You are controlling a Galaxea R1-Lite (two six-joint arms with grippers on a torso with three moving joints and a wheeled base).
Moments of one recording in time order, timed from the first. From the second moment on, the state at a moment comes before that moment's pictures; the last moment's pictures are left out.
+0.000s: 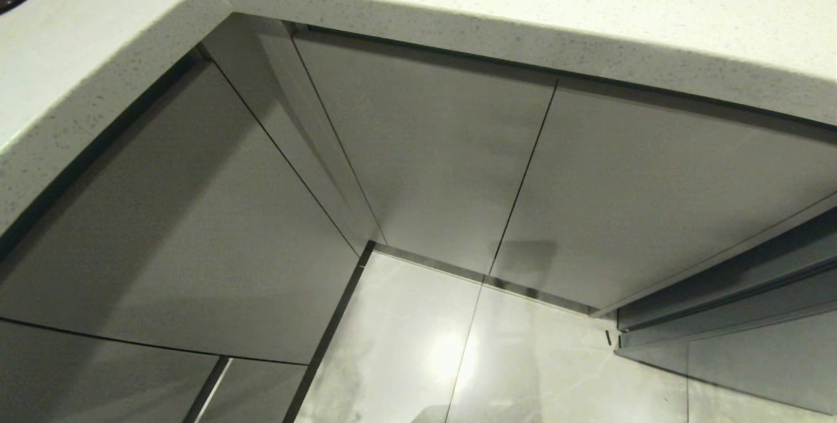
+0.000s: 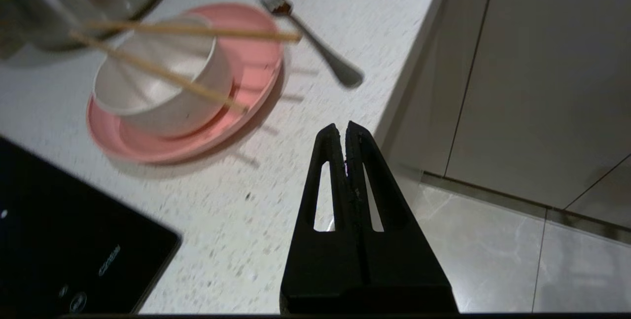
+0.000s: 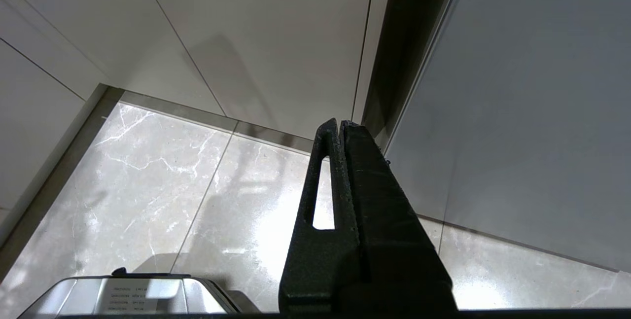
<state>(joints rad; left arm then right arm) 0.08 0.29 -1.10 0.61 0.13 0.20 0.00 0.00 0.00 -0.08 0.00 0.02</state>
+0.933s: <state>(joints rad) 0.00 0.00 -0.09 0.06 0.01 0.09 0.00 0.00 0.00 -0.08 0.00 0.02</state>
